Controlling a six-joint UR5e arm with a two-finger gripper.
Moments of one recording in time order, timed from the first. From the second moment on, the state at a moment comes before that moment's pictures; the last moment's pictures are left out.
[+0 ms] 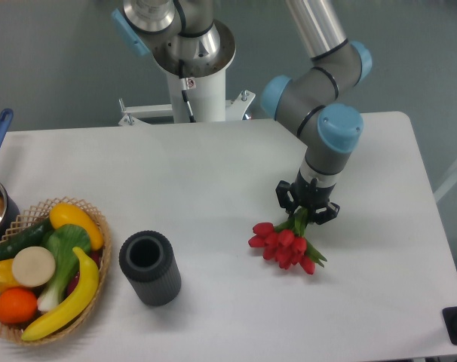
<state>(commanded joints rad) 2.72 -1.94 -1.85 -0.82 1.36 1.19</state>
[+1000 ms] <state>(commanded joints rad) 2.72 -1.66 -1.76 -0.80 0.76 1.07</state>
